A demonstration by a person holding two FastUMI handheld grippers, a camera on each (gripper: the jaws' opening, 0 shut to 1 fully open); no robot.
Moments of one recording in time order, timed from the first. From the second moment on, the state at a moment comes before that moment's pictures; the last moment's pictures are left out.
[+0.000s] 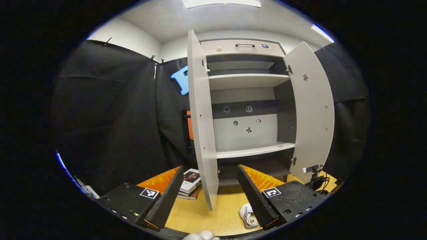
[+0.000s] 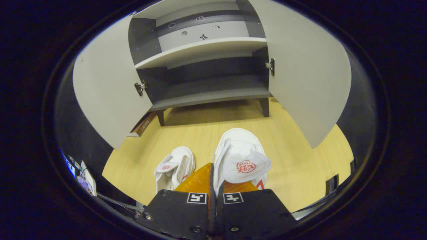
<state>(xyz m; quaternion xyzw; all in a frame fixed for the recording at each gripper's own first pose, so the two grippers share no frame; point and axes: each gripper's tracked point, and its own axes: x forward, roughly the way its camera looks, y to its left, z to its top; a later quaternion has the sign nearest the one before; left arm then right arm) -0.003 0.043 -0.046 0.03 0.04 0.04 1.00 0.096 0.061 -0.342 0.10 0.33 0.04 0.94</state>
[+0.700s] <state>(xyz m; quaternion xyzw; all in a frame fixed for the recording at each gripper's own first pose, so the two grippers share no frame) -0.003 0.031 -0.059 0.01 0.04 0.05 1.00 0.198 0.065 -0.085 0.04 0.16 0.08 0.98</state>
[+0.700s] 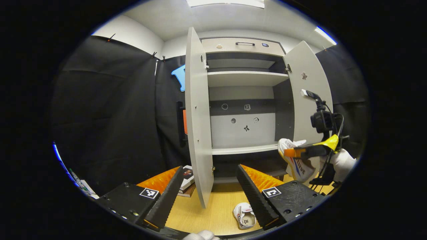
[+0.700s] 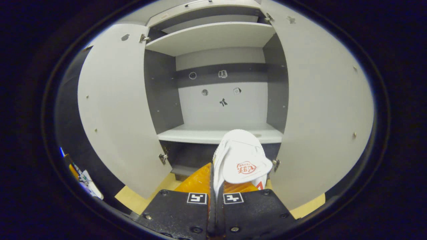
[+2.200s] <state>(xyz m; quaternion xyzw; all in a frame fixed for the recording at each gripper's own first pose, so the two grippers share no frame) -0.006 0.029 -0.047 0.02 0.04 0.20 0.98 0.527 0.070 -0.128 0.00 0.34 0.03 0.94</state>
